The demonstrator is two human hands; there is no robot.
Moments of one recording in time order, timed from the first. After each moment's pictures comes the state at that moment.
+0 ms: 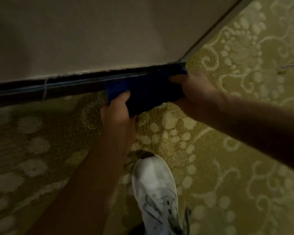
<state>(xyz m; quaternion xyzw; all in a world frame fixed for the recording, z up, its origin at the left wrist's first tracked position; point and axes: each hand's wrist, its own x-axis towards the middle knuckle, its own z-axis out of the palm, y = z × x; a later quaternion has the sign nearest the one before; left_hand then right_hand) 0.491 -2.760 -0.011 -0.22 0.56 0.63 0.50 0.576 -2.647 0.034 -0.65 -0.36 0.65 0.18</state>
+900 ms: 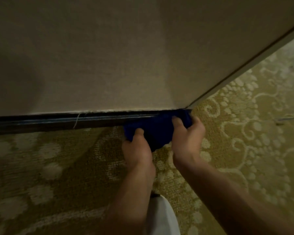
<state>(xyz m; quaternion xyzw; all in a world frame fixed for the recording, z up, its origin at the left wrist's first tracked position) 0.508 -2.746 0.006 -0.32 0.57 0.59 0.47 0.563 -2.686 0.017 -0.65 -0.52 0.45 0.32</state>
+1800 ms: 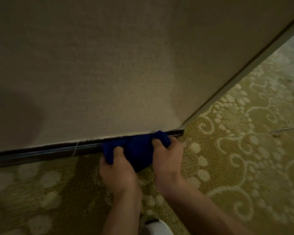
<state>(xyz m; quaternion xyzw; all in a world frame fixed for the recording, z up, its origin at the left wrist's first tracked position) 0.497 -2.759 0.022 -0.28 0.59 0.69 0.32 0.539 -2.702 0.021 -0.63 -0.47 0.54 0.29</state>
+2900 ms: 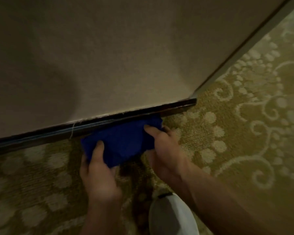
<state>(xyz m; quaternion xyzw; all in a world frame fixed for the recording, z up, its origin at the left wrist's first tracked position) 0.475 -2.808 0.009 -0.35 0.62 0.64 0.30 0.539 -2.726 -0.020 -0.56 -0.20 0.77 0.22</state>
